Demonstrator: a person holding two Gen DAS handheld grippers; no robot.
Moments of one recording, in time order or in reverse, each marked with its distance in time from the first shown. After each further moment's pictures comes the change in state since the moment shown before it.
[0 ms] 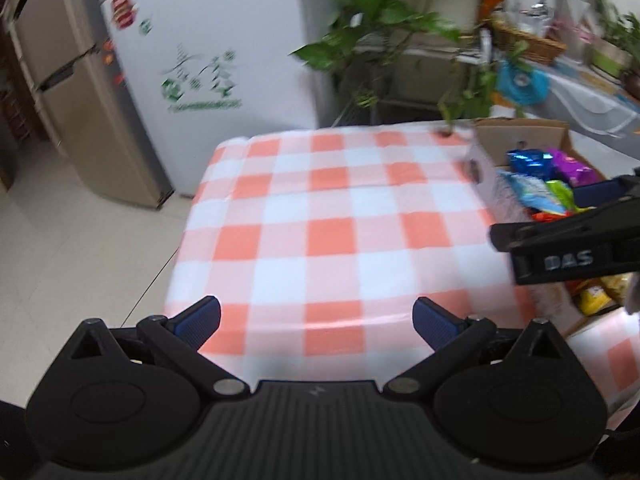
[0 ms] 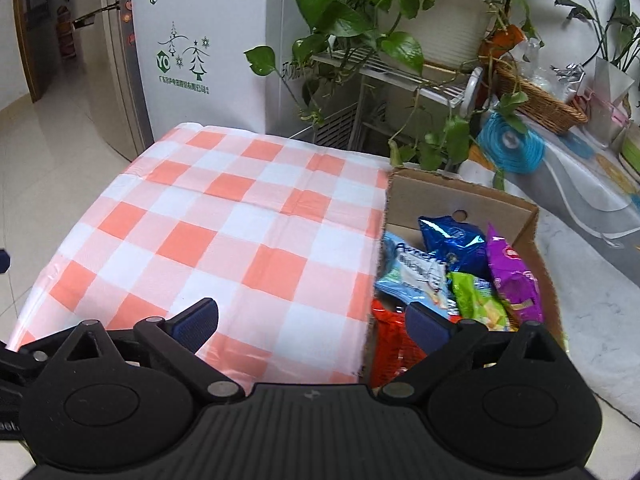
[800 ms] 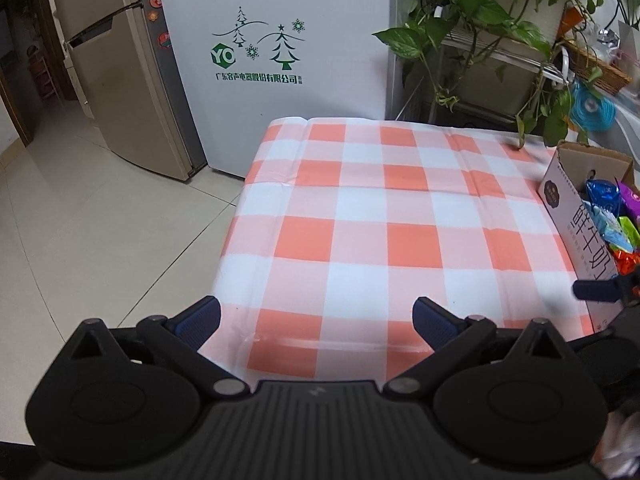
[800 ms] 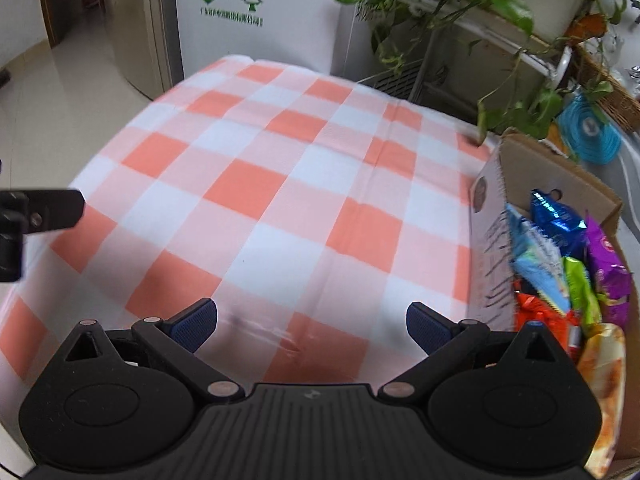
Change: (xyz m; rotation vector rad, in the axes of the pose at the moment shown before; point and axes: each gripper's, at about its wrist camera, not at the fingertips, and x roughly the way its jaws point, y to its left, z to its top) left arm 0.042 0.063 0.011 -0.117 0.030 0.028; right arm 0.071 0.073 -0.017 -0.096 0.129 0.007
